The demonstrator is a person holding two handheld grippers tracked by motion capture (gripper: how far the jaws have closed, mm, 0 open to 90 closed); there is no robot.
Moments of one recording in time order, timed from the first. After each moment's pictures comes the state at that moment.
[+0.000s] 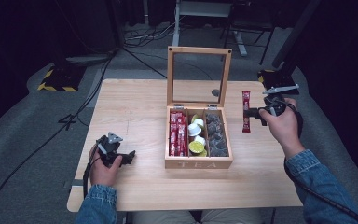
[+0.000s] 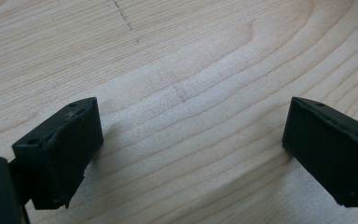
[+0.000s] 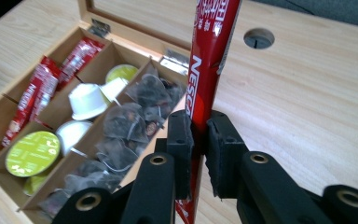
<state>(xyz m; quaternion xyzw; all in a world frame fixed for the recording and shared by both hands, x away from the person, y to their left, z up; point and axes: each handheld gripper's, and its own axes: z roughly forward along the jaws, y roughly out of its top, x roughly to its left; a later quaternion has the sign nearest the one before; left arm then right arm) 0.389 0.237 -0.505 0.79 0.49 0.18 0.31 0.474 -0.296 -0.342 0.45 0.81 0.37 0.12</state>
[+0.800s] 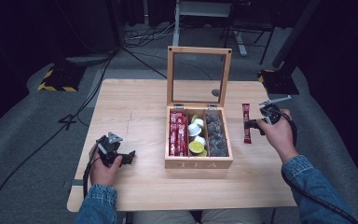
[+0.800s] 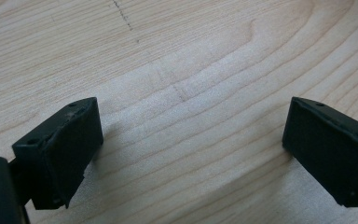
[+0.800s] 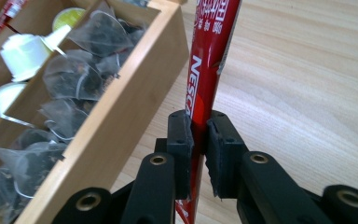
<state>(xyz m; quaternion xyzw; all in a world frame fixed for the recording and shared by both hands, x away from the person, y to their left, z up) 0.389 0.237 -0.505 0.79 0.49 0.18 0.31 0.482 -0.309 -0.396 0.49 0.81 0.32 0.09</state>
